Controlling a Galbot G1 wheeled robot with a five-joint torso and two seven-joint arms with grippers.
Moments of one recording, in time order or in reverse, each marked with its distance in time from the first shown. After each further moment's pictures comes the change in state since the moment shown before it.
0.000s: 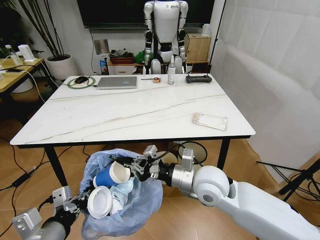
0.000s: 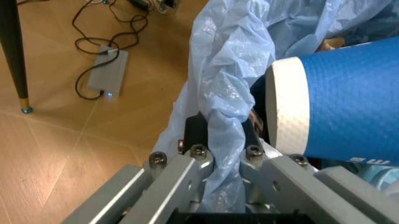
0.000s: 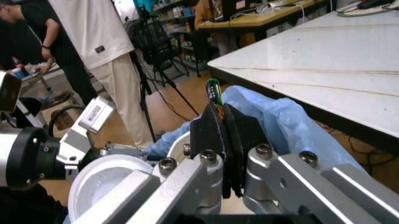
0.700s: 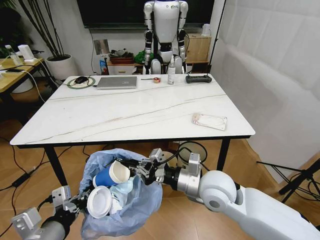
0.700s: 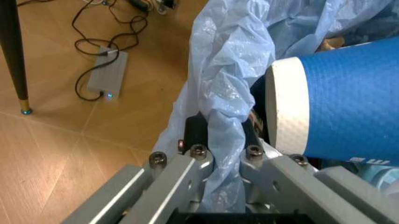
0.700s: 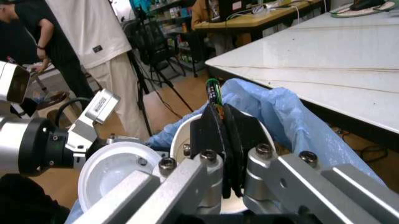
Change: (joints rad) left arm -0.002 0.004 -0.003 0.000 -0.004 0.000 0.000; right arm -0.065 -0.037 0.042 0.046 -0.024 0.004 -0.002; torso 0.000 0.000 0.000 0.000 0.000
